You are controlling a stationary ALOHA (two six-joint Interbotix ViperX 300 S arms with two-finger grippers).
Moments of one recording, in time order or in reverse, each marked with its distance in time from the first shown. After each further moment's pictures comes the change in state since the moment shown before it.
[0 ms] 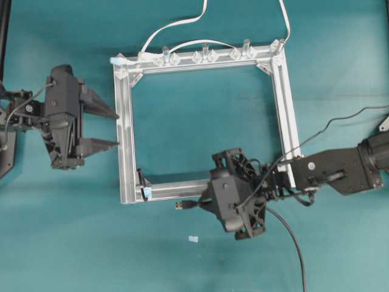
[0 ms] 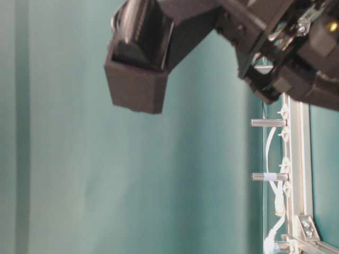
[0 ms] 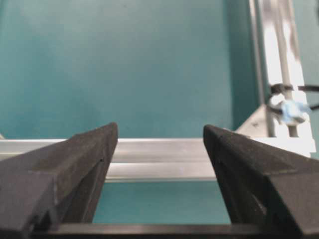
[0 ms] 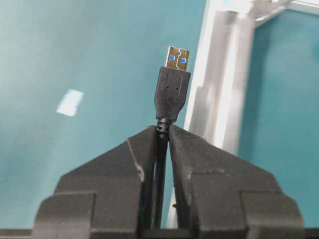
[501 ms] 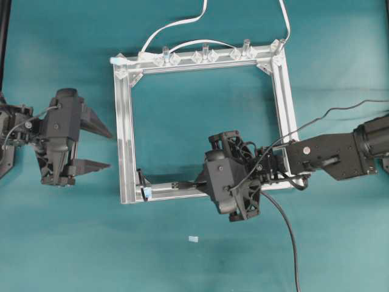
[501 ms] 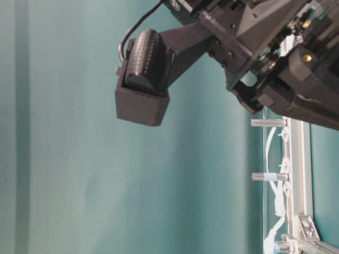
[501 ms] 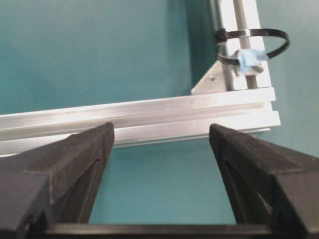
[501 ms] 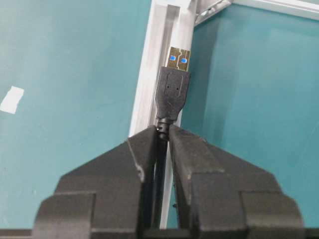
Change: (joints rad) left arm -0.097 0.000 0.000 0.000 0.091 0.000; right arm -0.063 0.002 -0.003 -0.060 0.008 0.000
